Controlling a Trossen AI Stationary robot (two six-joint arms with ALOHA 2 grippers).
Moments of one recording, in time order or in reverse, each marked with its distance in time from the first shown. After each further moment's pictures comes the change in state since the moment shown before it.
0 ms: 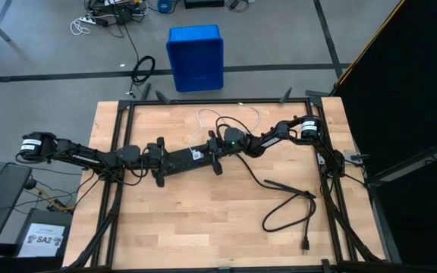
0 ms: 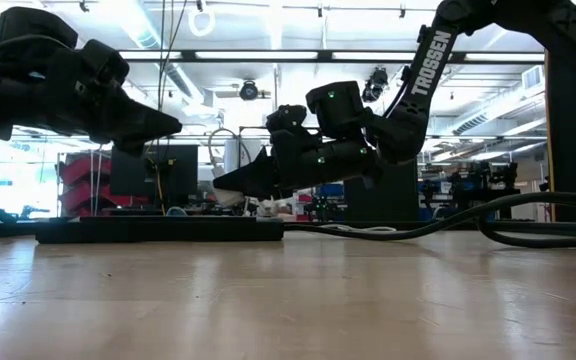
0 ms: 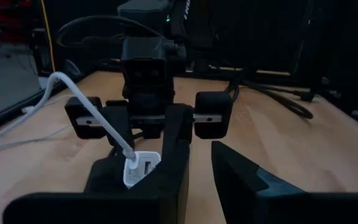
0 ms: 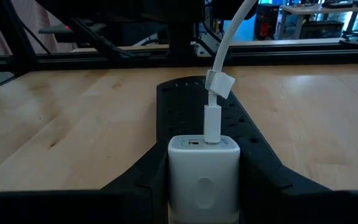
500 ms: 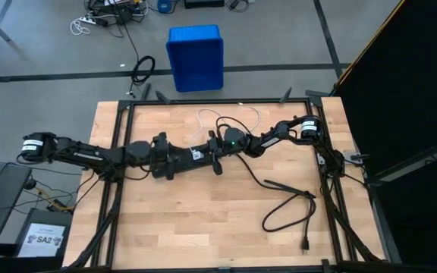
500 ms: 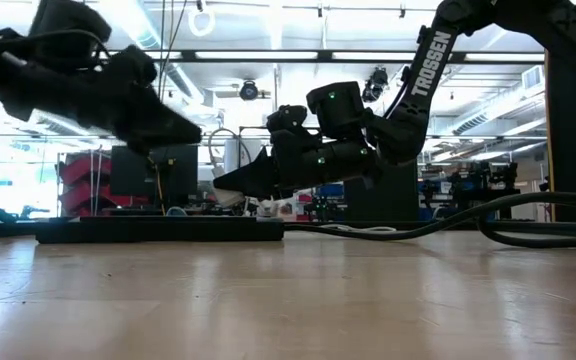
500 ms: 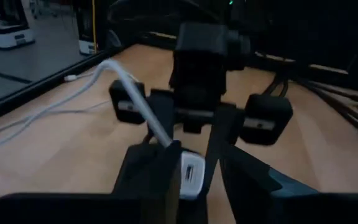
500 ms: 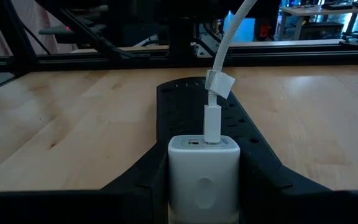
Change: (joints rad) left arm 0.045 0.055 0.167 -0.252 -0.117 -0.084; right arm 0.000 0.003 -0.002 0.010 -0.001 0.002
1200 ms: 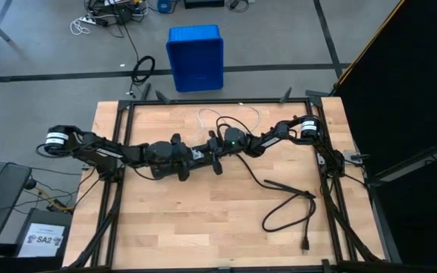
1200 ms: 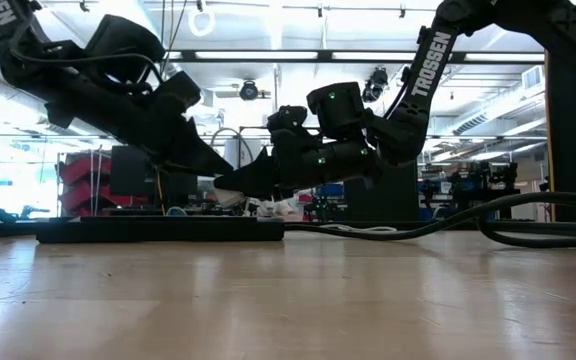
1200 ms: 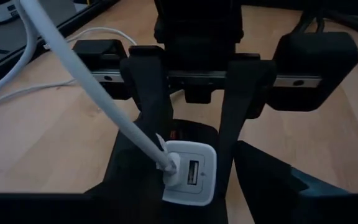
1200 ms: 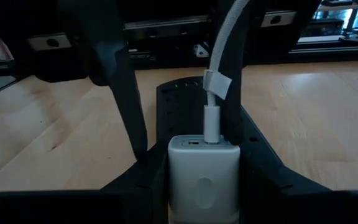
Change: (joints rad) left arm 0.007 0.336 0.170 -0.027 0.006 0.080; right arm 0.000 0.001 -0.002 0.000 -0.003 0.019
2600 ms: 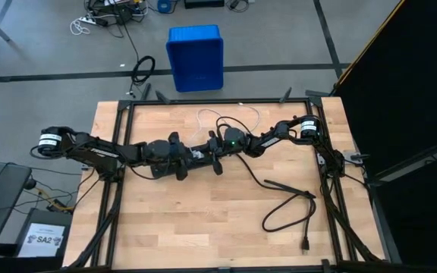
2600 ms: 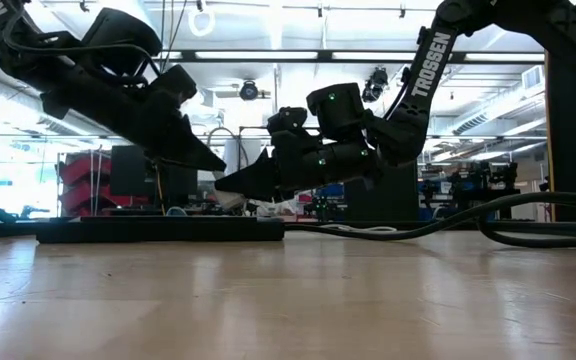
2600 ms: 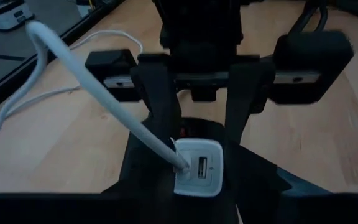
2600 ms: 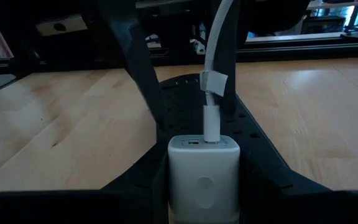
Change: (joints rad) left arm 0.000 -0.085 0.008 -0.124 -0.013 0.055; right arm 0.001 0.001 -0.001 -0.006 -0.004 0.002
